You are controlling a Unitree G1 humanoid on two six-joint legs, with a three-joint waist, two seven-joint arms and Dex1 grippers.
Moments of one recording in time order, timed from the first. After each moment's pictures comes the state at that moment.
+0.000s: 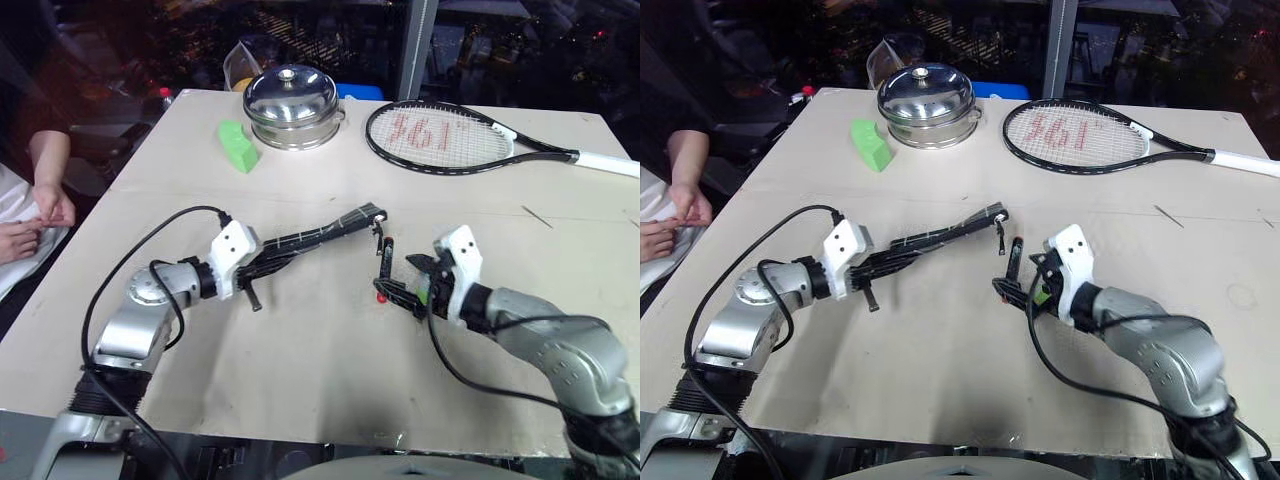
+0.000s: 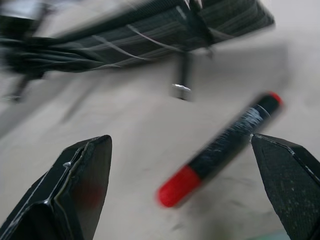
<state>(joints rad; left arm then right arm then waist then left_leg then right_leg) -0.24 0.74 -0.05 -0.09 -0.35 0.29 -0.90 -0.26 -0.35 0.06 -0.54 0.72 1.07 0.22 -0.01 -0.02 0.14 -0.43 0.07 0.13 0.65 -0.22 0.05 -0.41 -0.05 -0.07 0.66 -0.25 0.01</state>
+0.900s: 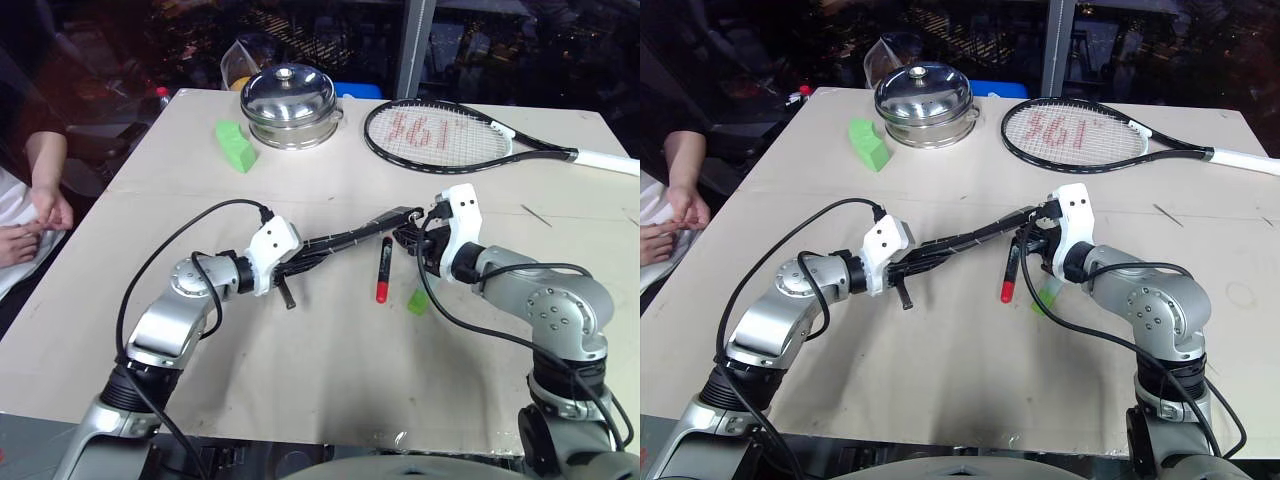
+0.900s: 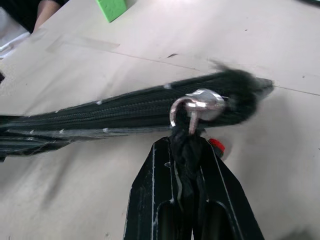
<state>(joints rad) -0.30 0.66 -0.13 -0.20 -0.26 0.40 -0.84 -0.44 -0.25 -0.08 -0.50 0.75 1.28 0.11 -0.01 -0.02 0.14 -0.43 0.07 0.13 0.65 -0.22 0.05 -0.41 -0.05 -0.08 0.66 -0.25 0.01</state>
